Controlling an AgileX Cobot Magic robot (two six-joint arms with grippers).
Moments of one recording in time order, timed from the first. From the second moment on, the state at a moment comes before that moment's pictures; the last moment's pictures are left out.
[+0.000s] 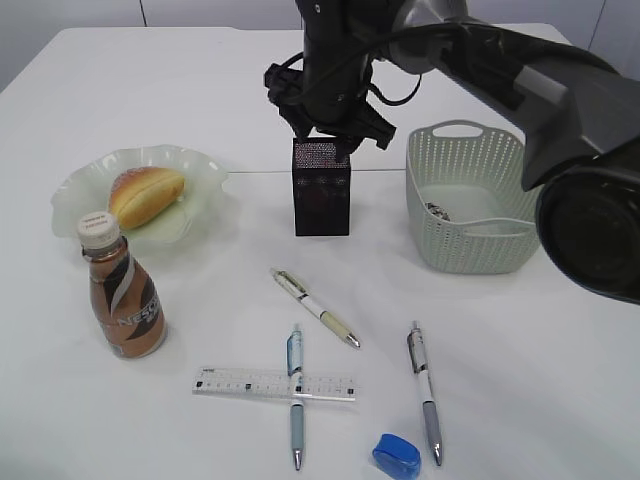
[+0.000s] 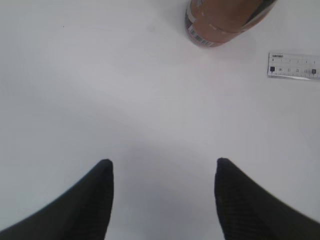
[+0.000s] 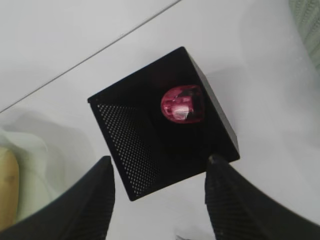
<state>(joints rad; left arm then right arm) 0.00 1.10 -0.67 -0.25 0.87 0.14 0.50 2.49 -2.54 -0.19 1.25 1.07</state>
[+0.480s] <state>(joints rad) 0.00 1.10 -0.67 -0.25 0.87 0.14 0.50 2.49 -2.59 0.02 1.25 0.77</state>
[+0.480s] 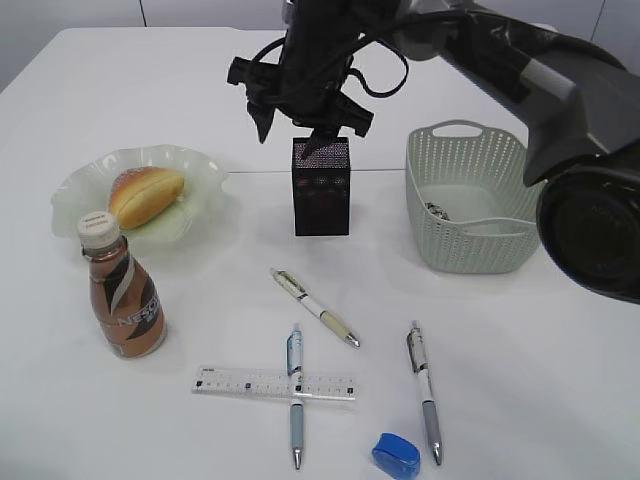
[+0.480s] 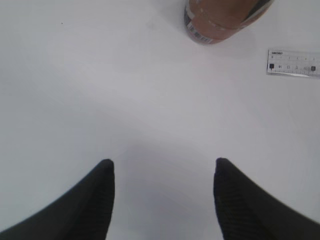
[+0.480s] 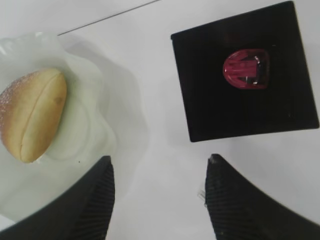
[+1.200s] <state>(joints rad) 0.00 1.10 -0.67 -0.25 0.89 0.14 0.50 2.33 -2.35 0.06 1.25 0.44</state>
